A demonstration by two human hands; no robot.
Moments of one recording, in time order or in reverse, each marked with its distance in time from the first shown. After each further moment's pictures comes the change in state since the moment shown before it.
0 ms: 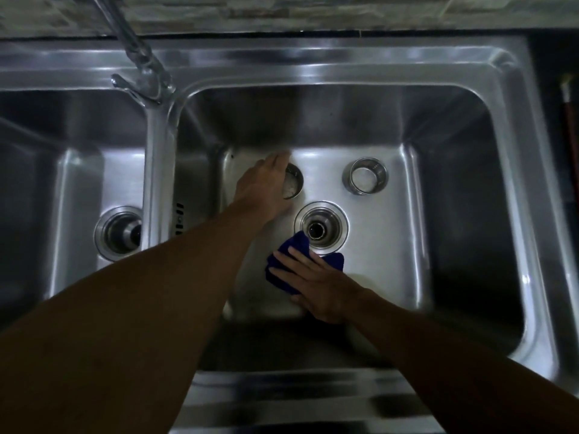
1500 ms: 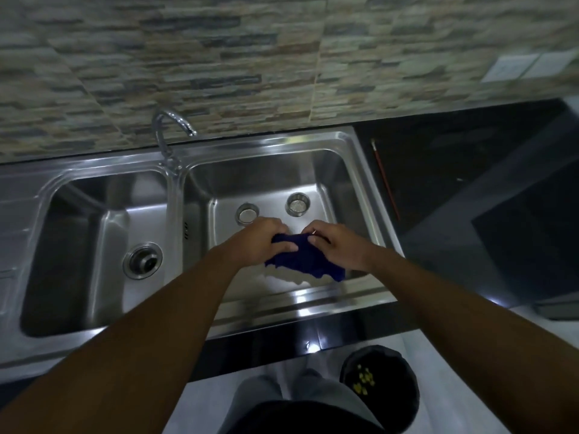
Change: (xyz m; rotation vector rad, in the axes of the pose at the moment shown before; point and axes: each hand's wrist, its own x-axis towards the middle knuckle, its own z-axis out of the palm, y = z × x) left_hand -0.208 0.120 -0.101 -0.239 -0.146 0.490; right_hand -0.203 -0.072 -0.188 0.532 0.415 0.329
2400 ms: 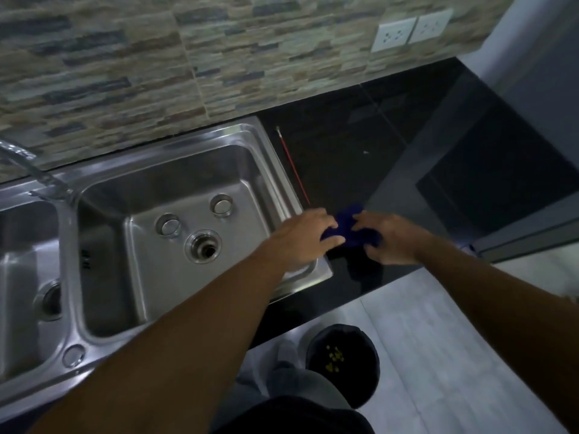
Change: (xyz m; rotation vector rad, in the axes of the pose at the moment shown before) left_hand 0.137 0.193 0.136 0.253 -0.071 0.210; right_hand -0.191 0.176 -0.133 -0.447 0.068 0.247
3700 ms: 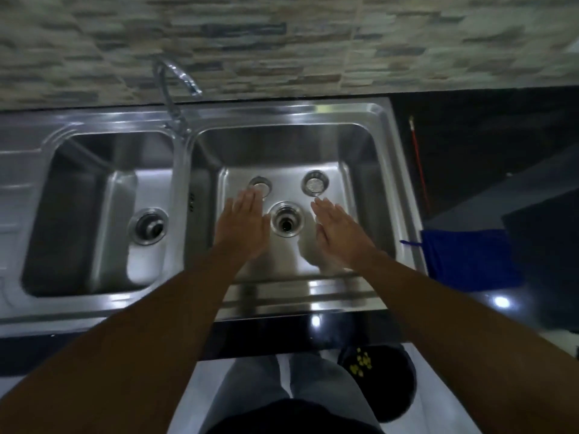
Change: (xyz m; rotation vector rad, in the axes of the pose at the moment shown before) left_hand -0.189 -0.224 -0.026 0.237 0.165 -0.713; right_hand 0.174 -0.248 0.106 -0.003 0.136 -0.300
